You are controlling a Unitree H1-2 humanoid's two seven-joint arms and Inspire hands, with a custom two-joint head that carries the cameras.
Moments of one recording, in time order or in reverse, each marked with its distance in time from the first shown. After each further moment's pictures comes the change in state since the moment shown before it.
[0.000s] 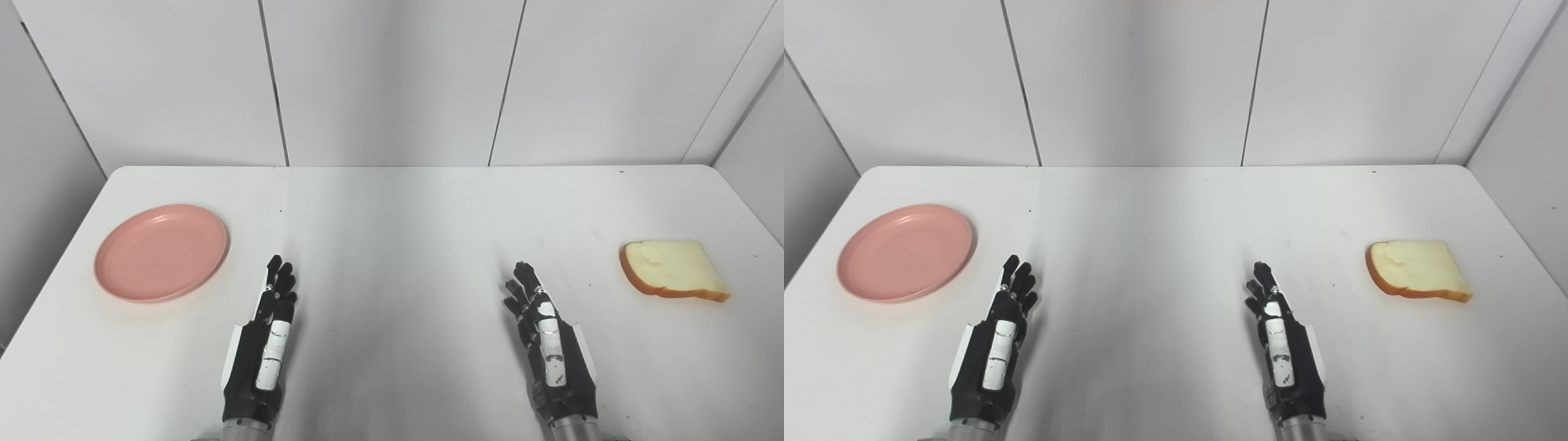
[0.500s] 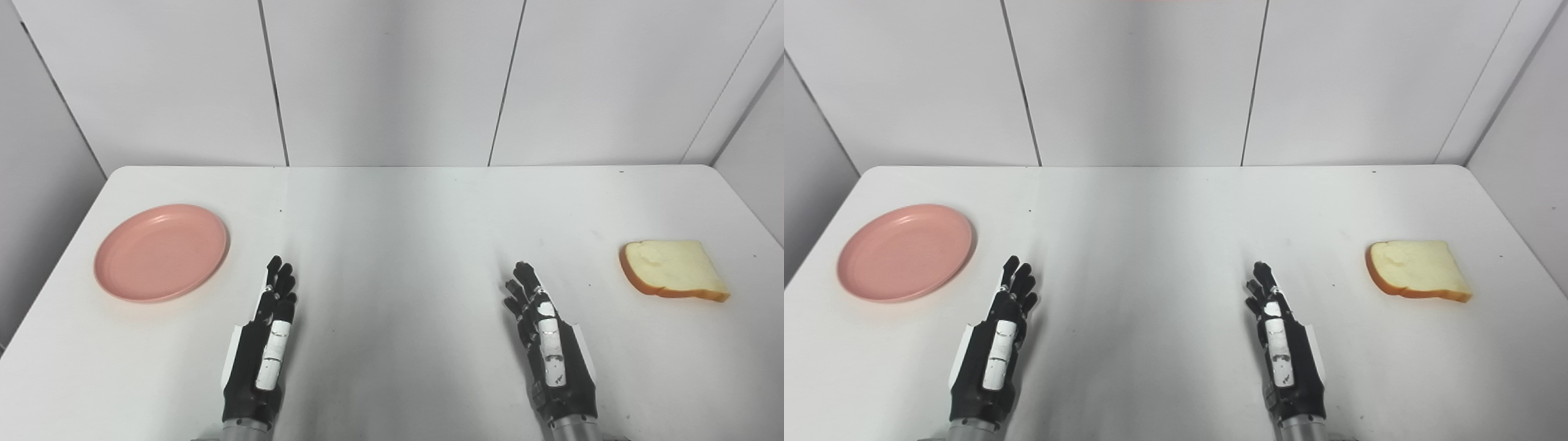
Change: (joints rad) left arm 0.000 -0.001 0.002 -0.001 -0.002 0.013 0.000; right arm 0.000 0.000 0.001 0.000 0.000 0.000 0.001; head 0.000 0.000
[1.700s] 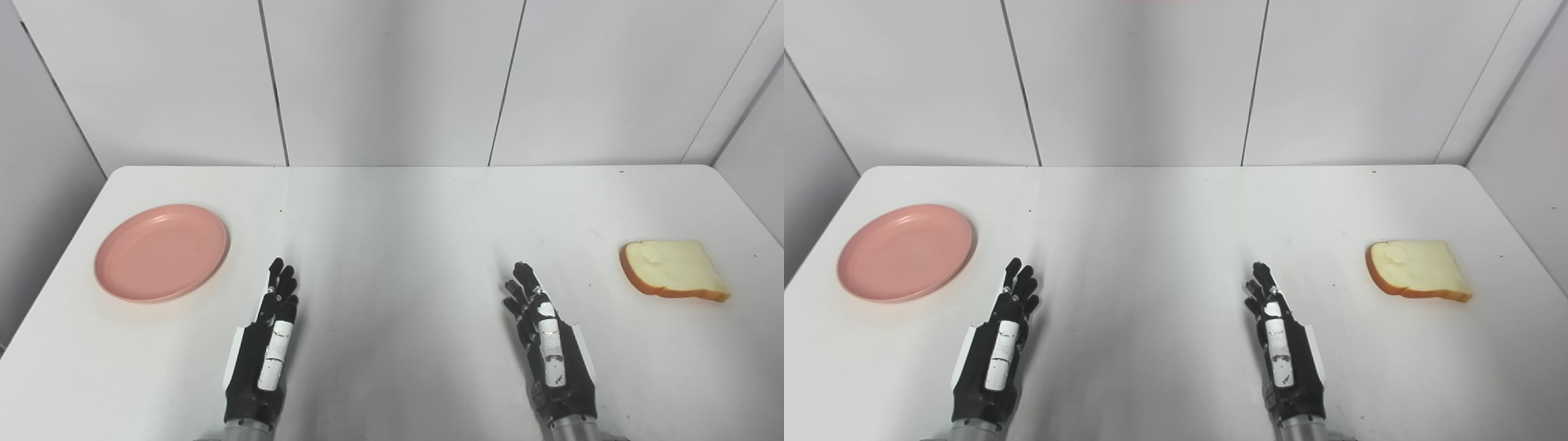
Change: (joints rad) left arm 0.000 -0.004 -0.003 0.018 0.000 0.004 0.000; right arm -0.001 -0.001 -0.001 0.008 0.007 0.000 0.004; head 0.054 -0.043
